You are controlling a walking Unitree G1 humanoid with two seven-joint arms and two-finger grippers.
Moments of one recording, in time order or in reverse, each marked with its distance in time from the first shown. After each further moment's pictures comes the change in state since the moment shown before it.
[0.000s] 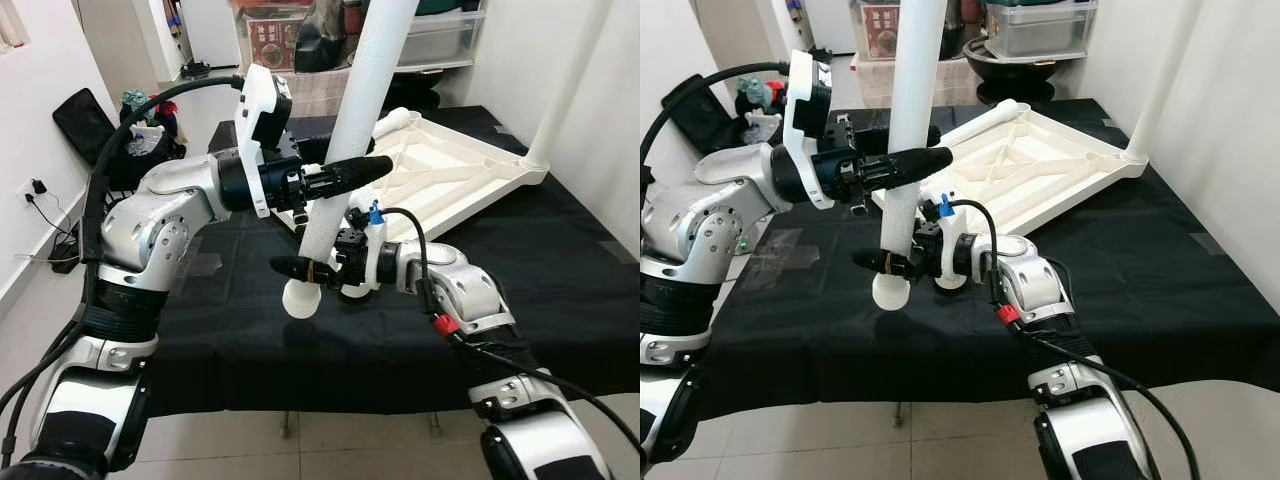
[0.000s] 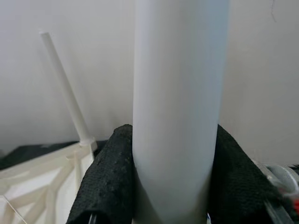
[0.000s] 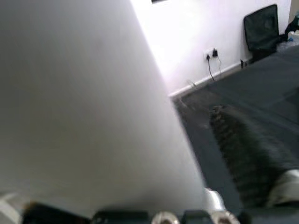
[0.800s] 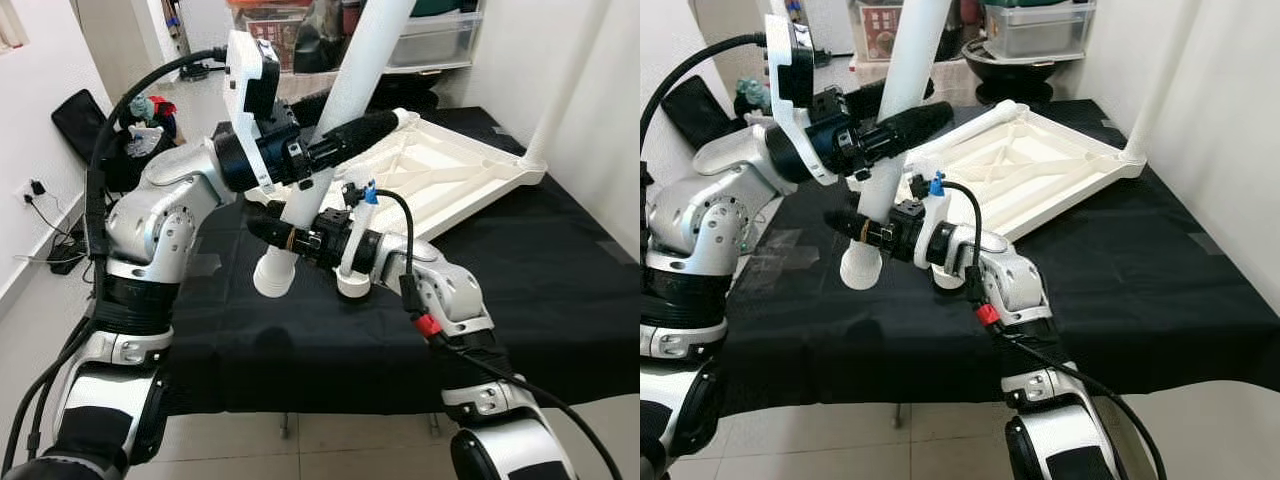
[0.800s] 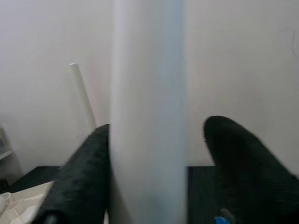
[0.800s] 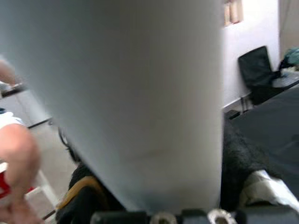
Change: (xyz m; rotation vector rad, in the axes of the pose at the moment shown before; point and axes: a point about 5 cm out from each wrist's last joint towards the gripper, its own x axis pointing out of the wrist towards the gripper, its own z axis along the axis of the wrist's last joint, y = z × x) left arm 0.002 0.012 0.012 -0.002 -0.131 0.115; right arm 0.009 0.011 0.026 0.000 -0.169 -0.044
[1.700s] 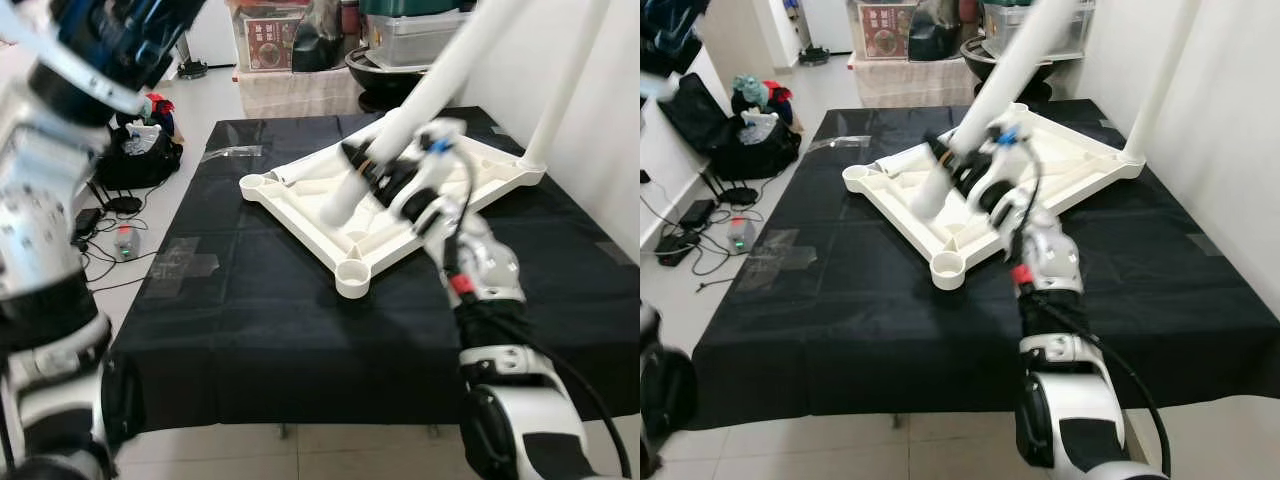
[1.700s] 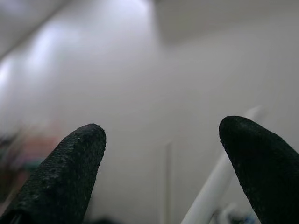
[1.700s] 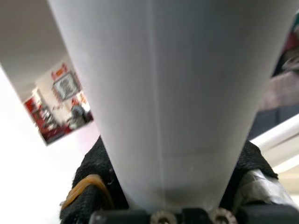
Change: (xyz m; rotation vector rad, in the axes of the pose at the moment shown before) left arm -0.094 0.009 0.050 -0.049 -0.357 0.525; right arm -0.050 -0.069 0.059 0.022 -0.375 -0.548
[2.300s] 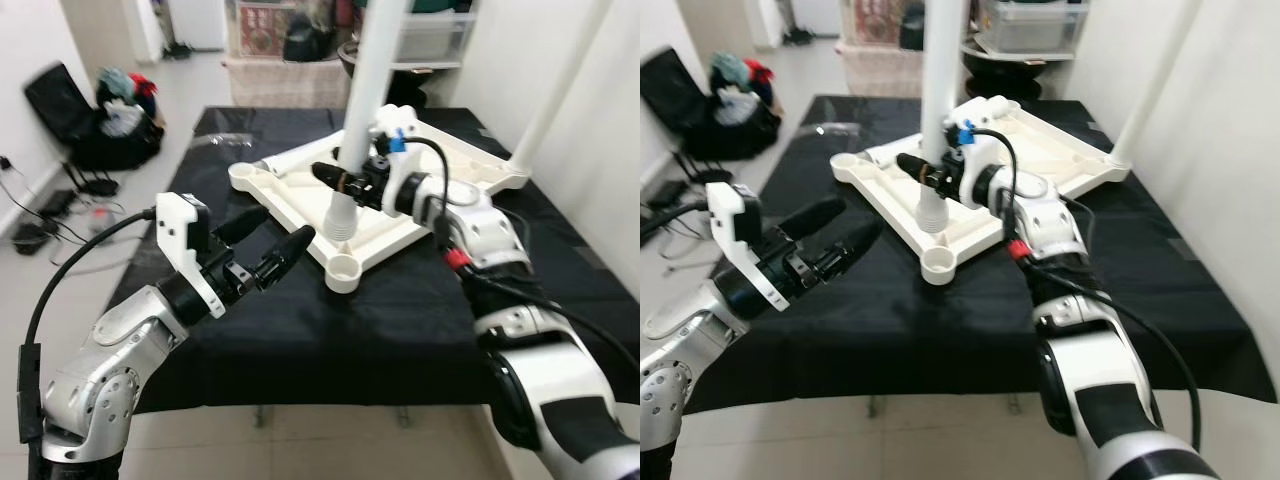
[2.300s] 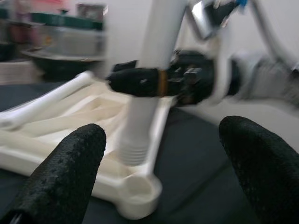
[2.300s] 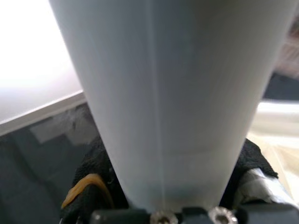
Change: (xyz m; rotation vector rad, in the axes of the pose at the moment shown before) left arm -0.077 -0.047 -0.102 0.107 0.551 0.078; right arm 0.026 0.019 -0.023 -0.397 0.427 0.339
